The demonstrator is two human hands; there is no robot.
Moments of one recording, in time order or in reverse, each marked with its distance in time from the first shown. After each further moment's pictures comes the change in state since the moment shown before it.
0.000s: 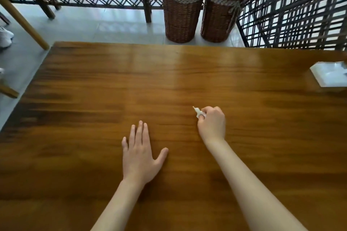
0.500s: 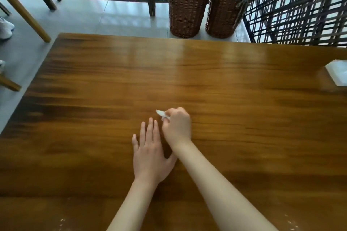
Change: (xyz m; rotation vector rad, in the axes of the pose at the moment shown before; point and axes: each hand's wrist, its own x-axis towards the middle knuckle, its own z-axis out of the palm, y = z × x) left_hand 0.000 -0.006 0.008 -0.054 0.017 0.041; right_hand -0.046 -0.085 0.062 0.120 -0.120 -0.189
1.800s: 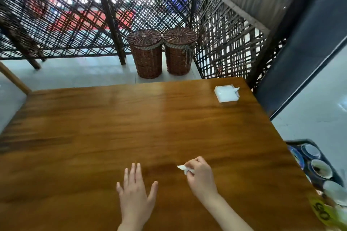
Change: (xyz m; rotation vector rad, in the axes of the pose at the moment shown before) left_hand -0.160 0.223 -0.041 -0.043 -0.094 -0.134; right_hand -0.164 0.218 -0.268 0.031 -0.012 0.063
